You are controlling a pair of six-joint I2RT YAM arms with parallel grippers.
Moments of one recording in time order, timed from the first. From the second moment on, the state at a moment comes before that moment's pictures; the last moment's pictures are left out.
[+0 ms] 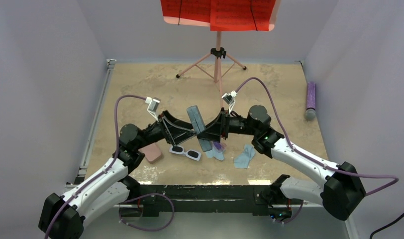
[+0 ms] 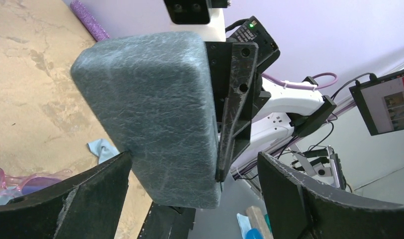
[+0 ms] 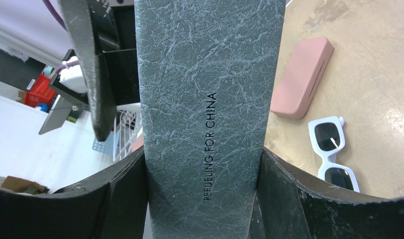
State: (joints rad) left arm -0.55 0.80 0.42 0.64 0.63 -1.01; right arm 0.69 1.12 0.68 0.43 -0.73 0.85
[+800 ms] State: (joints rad) left arm -0.56 0.92 0.42 0.80 0.63 -1.07; right arm 0.71 1.14 0.68 0.53 -0.78 0.85
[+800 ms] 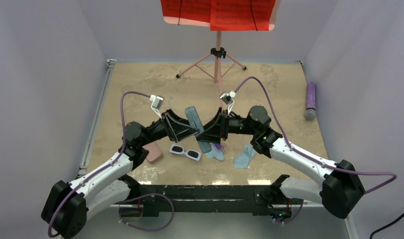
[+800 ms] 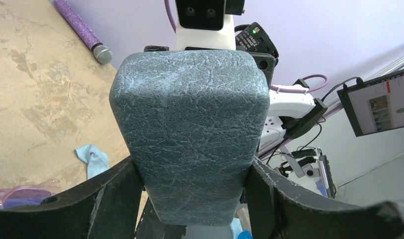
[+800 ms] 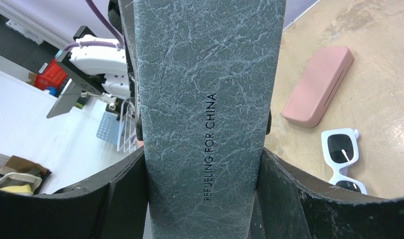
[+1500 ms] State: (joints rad) left arm -0.52 0.90 0.39 0.89 0.89 -0.93; right arm 0.71 1.04 0.66 0.50 -0.86 0.82
